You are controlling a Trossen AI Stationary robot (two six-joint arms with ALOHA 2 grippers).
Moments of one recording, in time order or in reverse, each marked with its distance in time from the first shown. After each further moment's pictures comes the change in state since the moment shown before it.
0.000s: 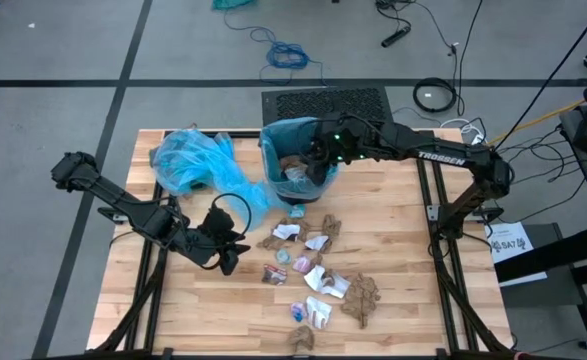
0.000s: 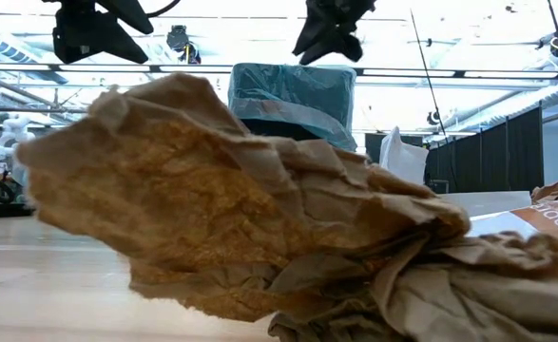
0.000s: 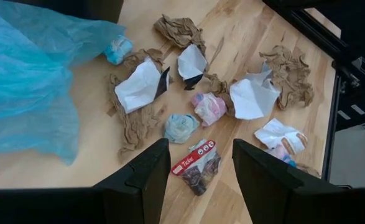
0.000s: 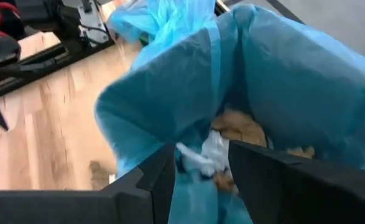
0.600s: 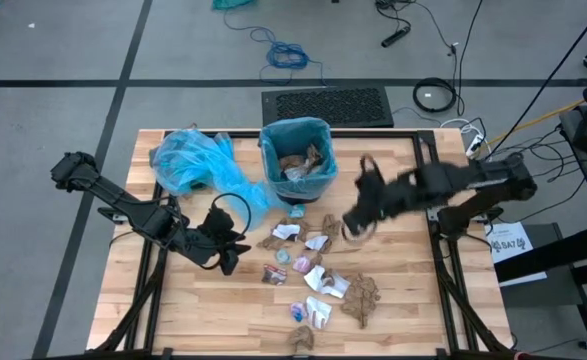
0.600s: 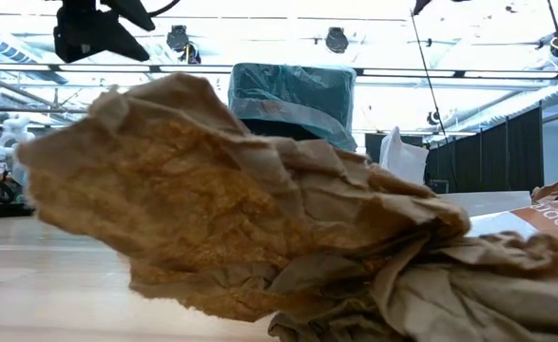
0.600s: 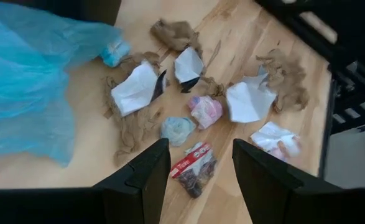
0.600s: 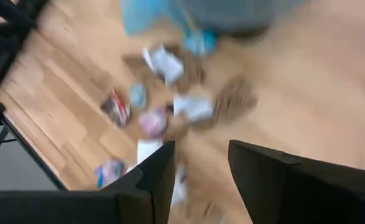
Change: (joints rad) left arm 0.000 0.000 0.000 0.025 -0.004 -0.002; right arm 0.534 -0.156 0.001 -0.566 0.204 0.977
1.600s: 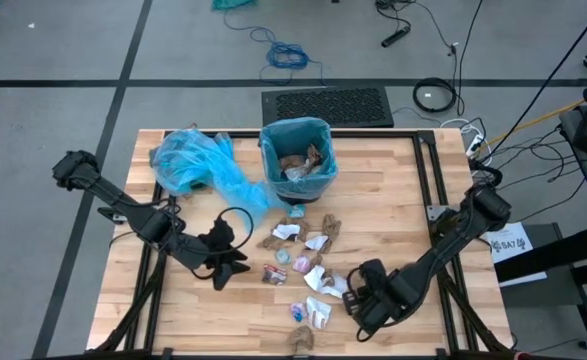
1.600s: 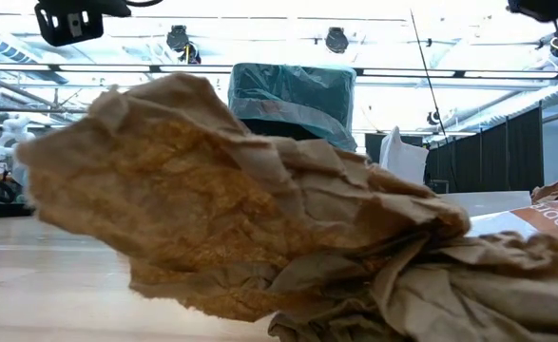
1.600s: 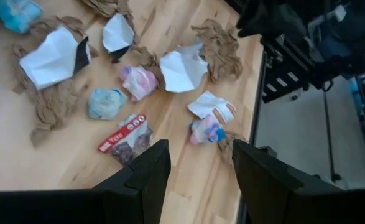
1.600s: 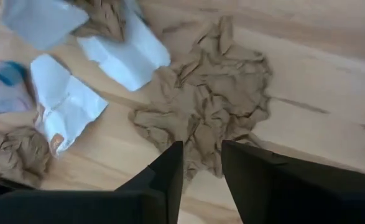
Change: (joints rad) left arm -0.063 0.000 0.000 0.120 0.169 -0.010; right arm 0.438 0.328 -0.254 0.253 -0.149 0.812
